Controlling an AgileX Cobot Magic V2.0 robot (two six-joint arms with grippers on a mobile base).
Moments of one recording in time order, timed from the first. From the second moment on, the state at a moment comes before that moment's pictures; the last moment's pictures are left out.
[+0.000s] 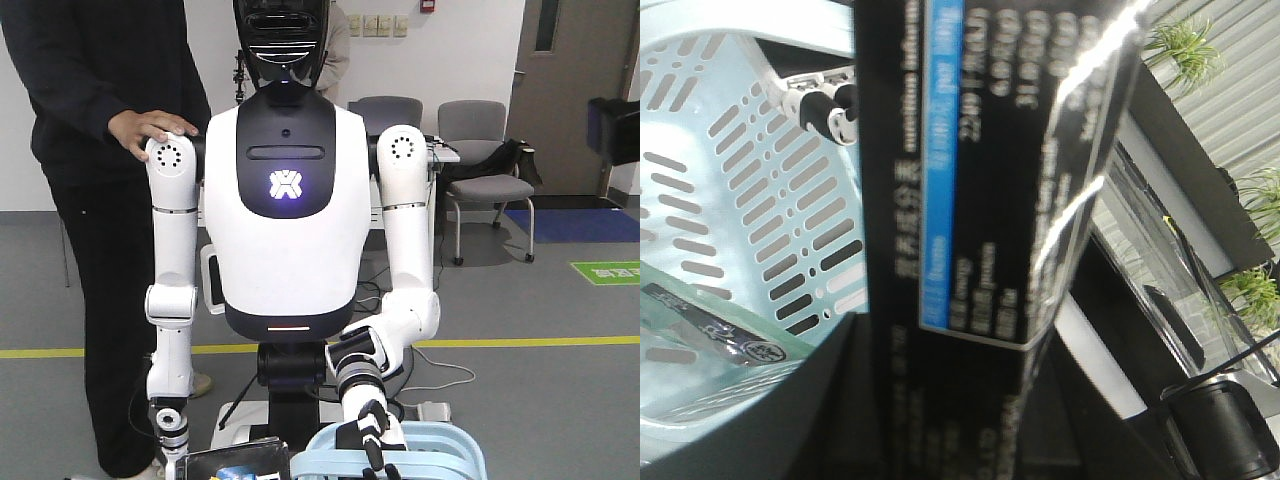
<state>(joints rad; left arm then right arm) -0.16 1.55 -0.44 1.24 -1.14 -1.43 1.00 1.04 -1.38 -1.49 0.94 0.92</state>
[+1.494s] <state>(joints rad) -0.16 1.26 -0.44 1.22 -1.14 -1.27 1.00 1.04 -1.38 -1.49 0.94 0.92</state>
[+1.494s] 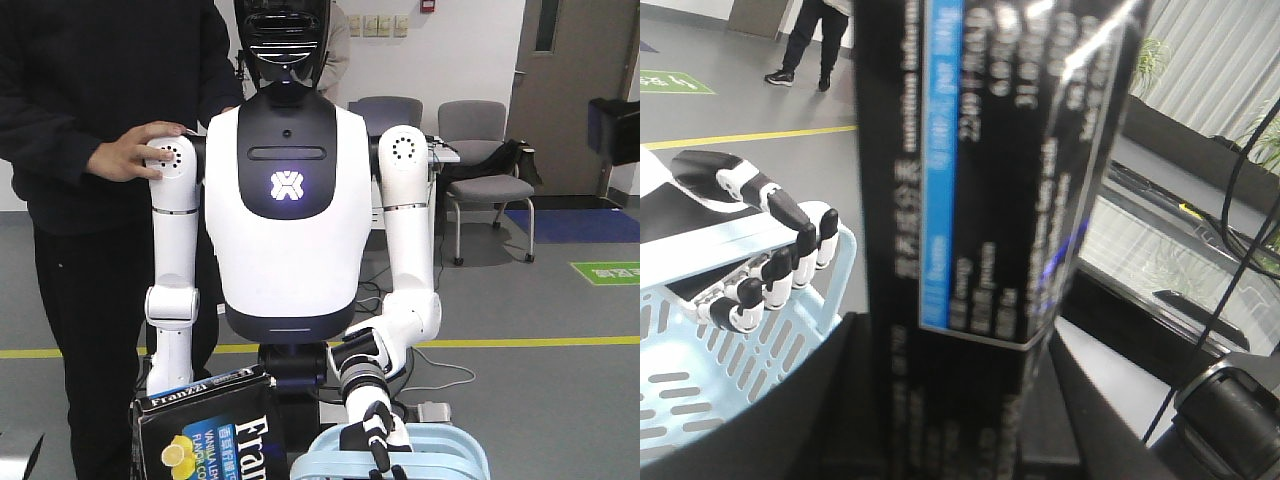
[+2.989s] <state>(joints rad) -0.17 1.44 -0.44 1.08 -1.06 -1.63 1.00 1.04 -1.38 -1.49 0.94 0.91</state>
